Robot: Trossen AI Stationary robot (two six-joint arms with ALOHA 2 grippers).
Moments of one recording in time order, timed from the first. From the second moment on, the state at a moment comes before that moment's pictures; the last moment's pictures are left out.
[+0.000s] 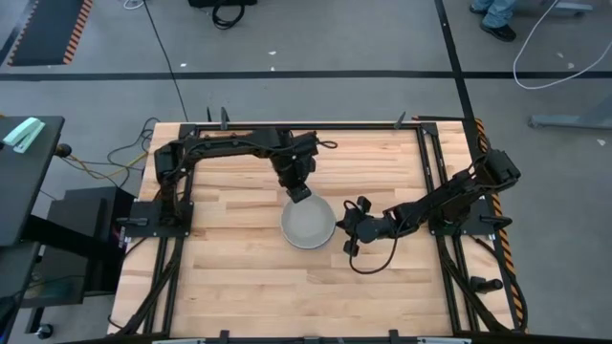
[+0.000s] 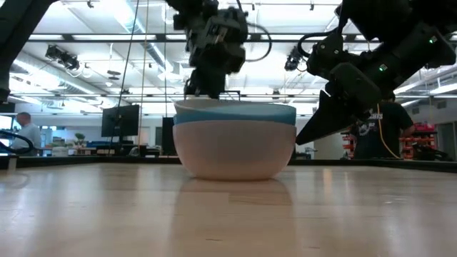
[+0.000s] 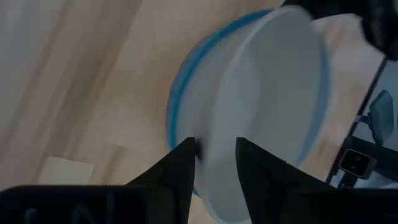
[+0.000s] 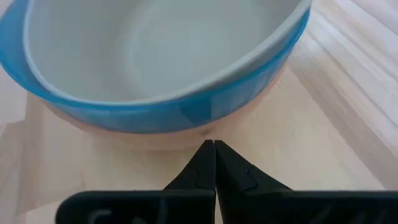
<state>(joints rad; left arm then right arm) 0.27 1.94 1.67 -1.04 0.41 -0.24 0.31 1.57 0.58 0.19 0.50 0.46</state>
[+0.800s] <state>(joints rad) 0.30 1.94 1.81 -1.24 0.12 -0.17 0.32 1.39 0.58 0.05 0.53 0.43</state>
